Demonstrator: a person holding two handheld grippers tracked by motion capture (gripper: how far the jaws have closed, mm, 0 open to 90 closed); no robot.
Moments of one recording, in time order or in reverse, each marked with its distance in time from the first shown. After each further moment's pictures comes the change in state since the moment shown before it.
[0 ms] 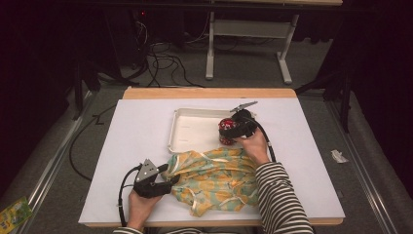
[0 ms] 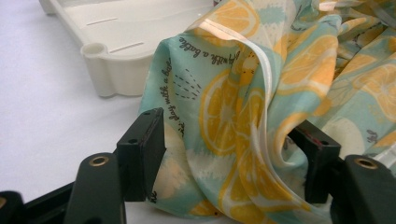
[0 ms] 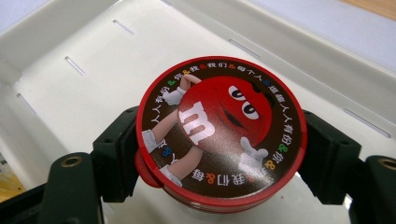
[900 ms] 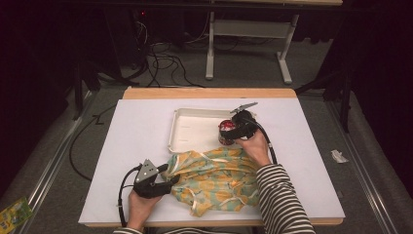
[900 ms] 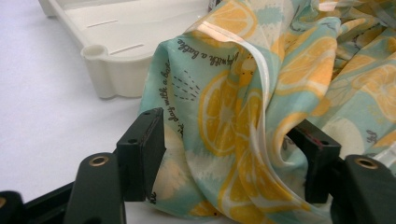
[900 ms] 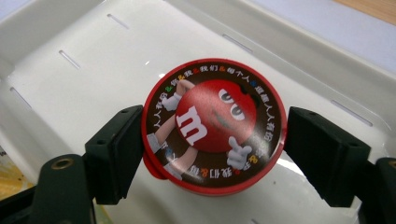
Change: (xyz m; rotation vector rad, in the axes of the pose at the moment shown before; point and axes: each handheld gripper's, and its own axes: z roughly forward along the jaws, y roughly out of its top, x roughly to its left) left arm 0.000 0.000 -0.001 -0.007 0.003 0.004; right arm 0.006 -0.002 -0.009 0.018 -0.042 -0.007
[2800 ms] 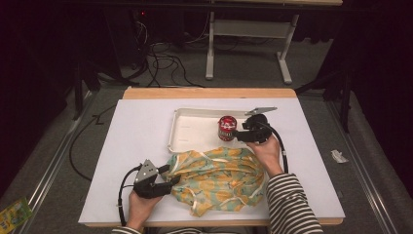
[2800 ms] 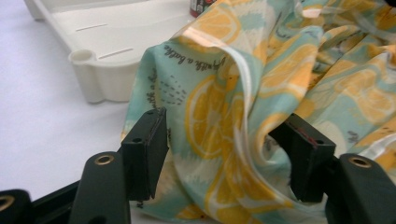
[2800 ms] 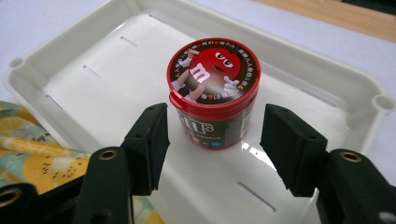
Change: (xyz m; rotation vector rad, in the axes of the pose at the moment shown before) left arm -0.003 0.003 -0.002 -0.016 -0.045 -0.010; right arm -0.010 -0.024 -0.043 -0.123 0.017 0.059
